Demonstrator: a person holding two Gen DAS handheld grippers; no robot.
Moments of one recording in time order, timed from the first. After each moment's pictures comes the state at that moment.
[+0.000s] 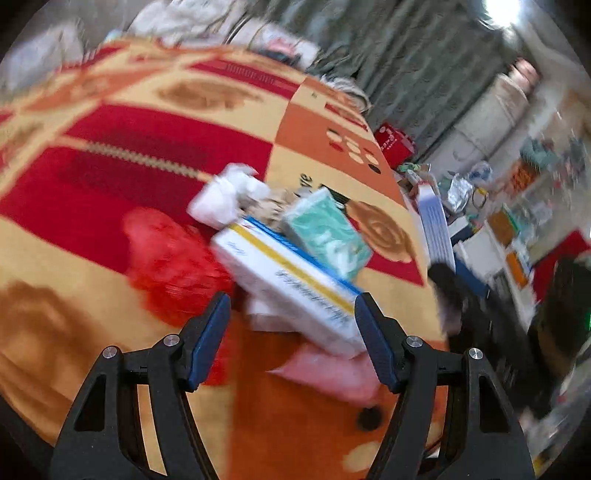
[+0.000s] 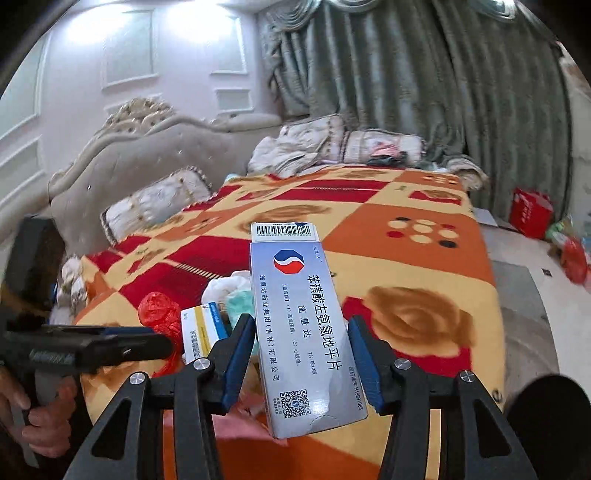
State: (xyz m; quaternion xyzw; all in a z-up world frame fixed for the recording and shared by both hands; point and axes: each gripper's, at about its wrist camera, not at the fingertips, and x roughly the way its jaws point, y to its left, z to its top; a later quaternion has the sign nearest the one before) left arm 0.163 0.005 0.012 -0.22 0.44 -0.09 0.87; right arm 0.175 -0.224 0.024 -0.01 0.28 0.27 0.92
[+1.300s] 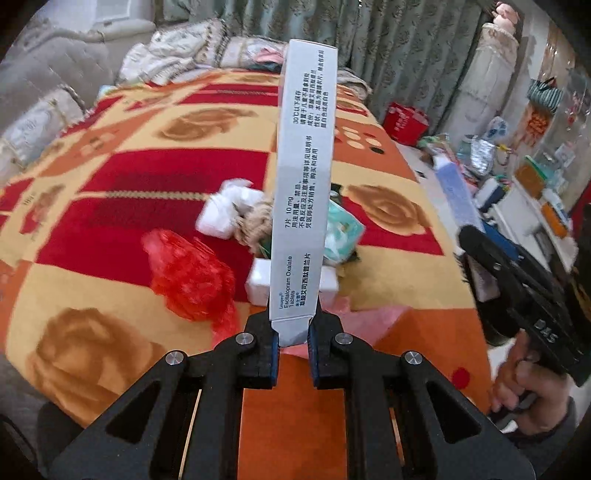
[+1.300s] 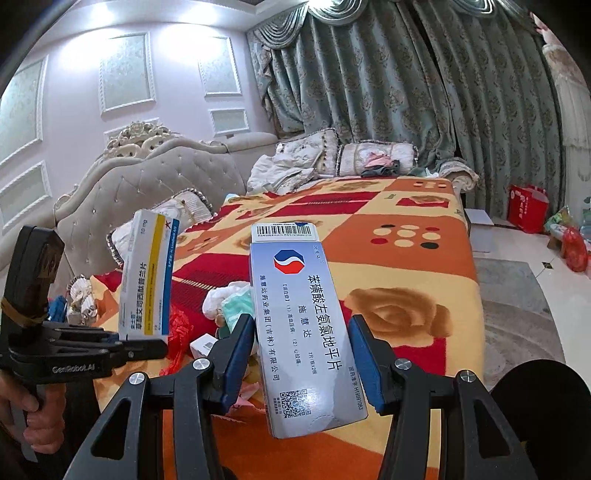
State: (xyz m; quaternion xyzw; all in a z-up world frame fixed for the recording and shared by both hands) left arm 0.126 -0.030 0.048 -0.06 0.42 -0.04 0.90; right arm 0.157 -0.258 0.030 0.03 0.25 0.27 0.93
